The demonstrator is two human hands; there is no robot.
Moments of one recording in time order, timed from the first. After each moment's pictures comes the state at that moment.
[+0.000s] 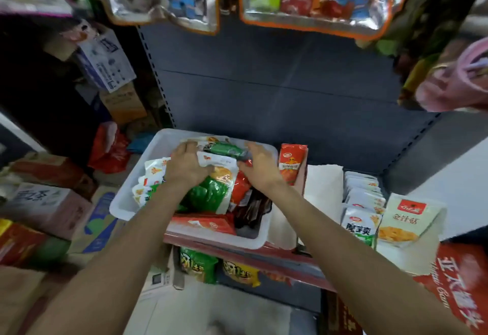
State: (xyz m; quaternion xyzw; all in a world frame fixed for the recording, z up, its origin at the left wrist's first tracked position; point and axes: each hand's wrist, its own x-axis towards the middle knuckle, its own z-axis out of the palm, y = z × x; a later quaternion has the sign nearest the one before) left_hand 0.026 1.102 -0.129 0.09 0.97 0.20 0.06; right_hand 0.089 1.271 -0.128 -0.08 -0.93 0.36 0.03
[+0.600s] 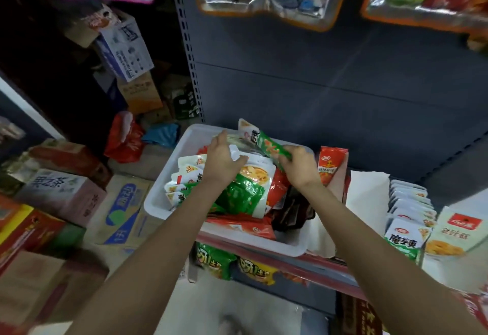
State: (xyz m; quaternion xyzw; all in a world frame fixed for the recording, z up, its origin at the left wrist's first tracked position) left_hand 0.008 1.082 -0.134 0.11 0.92 0.38 0.04; right_hand 0.061 1.251 -0.132 -0.15 -0.93 0.33 0.04
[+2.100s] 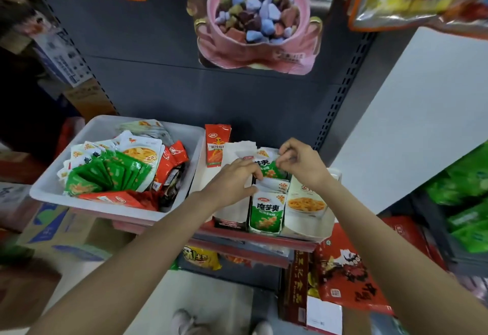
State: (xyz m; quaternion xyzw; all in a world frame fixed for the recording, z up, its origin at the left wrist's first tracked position) left_hand 0.179 1.315 -0.146 0.42 0.86 0.24 0.13; right_hand 0.242 1.498 -0.118 -0.13 -0.87 0.47 0.03
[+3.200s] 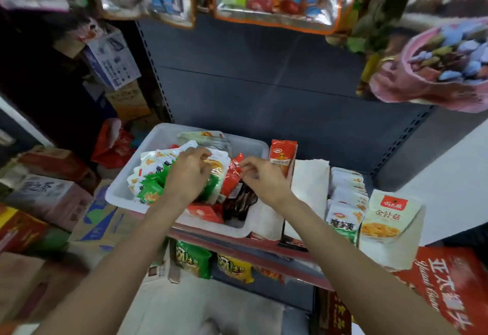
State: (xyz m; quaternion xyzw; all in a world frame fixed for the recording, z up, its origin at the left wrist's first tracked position) left_hand 0.087 1.116 -0.120 0.17 0.94 0.29 -0.06; right_hand 0.152 1.291 -0.113 -0.03 -0.90 0.43 0.01
